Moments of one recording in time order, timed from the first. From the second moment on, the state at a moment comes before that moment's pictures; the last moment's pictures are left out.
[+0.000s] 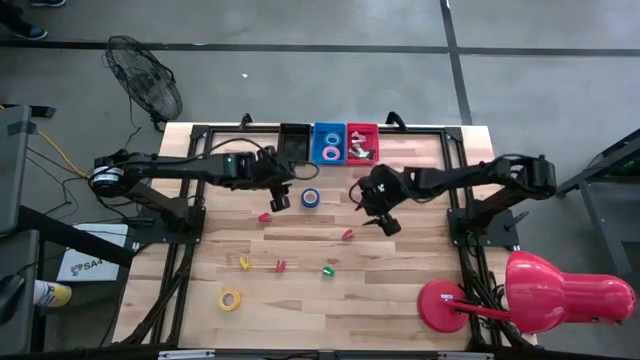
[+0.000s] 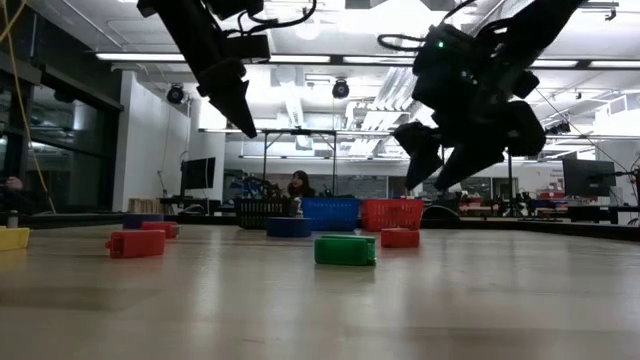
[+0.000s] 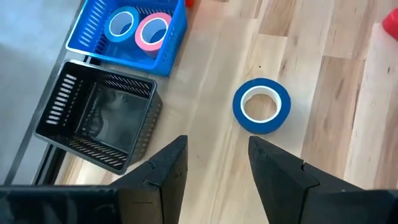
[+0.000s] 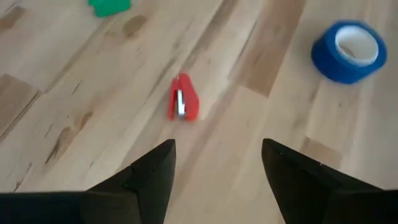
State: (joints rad) left arm 0.16 1.36 1.03 -0.58 -0.31 0.02; right arm -0.22 1.45 0.70 -0.13 -0.36 -0.59
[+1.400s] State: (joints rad) left arm 0.15 1.36 1.03 -0.59 -0.35 -0.02; right arm -0.10 1.72 0.68 0.15 -0.37 -0.63
